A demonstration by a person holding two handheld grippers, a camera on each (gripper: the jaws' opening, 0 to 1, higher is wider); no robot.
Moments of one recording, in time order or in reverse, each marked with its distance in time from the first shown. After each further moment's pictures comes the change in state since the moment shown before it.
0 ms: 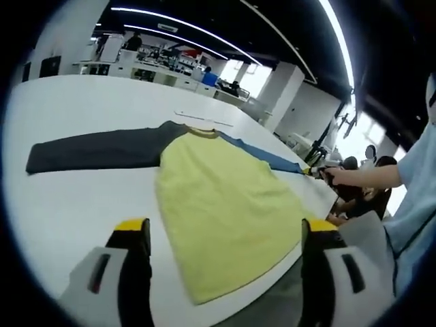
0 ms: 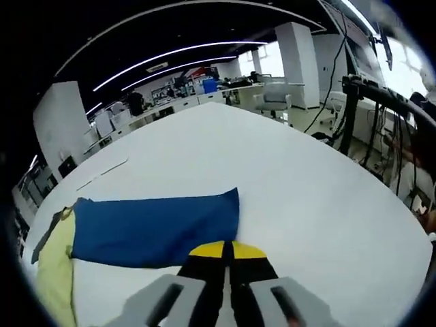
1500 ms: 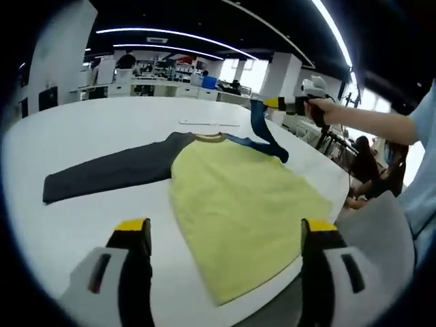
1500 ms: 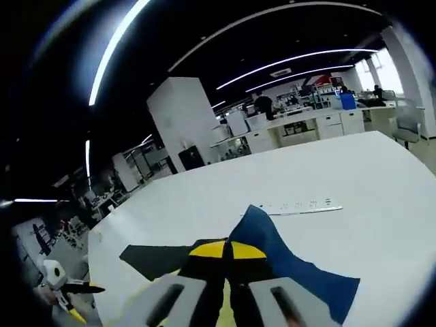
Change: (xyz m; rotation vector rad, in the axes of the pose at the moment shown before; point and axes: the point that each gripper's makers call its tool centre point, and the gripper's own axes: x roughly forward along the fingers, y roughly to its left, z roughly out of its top) left arm -0.005 0.009 0.006 0.153 -0.008 0.090; right arm -0.049 0.407 0.067 -0.204 -0.043 0.816
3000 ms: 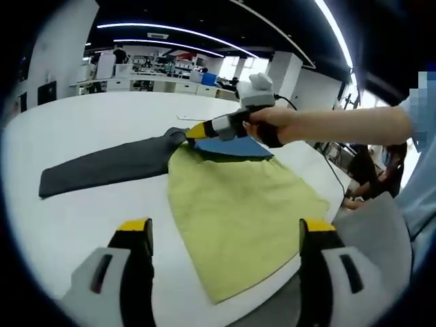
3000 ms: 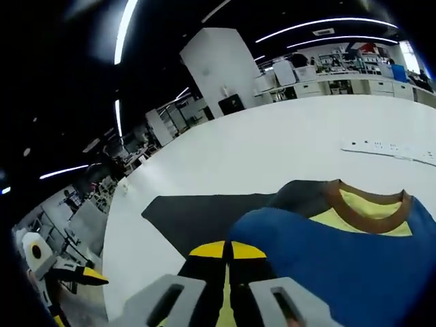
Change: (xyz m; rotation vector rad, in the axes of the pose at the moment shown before) left arm 0.002 0.003 -0.006 -0.021 0.022 -0.014; right arm 0.133 0.121 -0.141 -0.051 0.314 0.220
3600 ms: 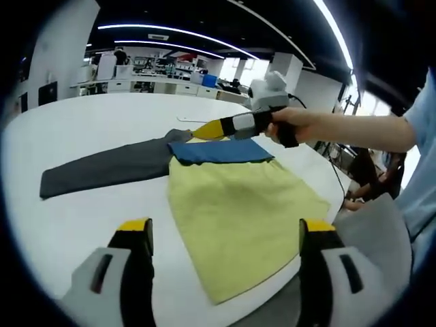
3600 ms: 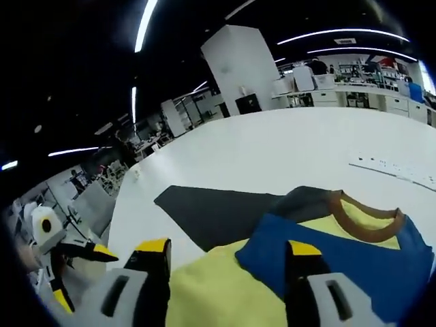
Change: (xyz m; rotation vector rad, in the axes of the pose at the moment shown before) left arm -0.001 0.001 0.003 0.000 -0.011 0.002; right arm -0.037 0.017 0.001 -0.134 0.009 0.043
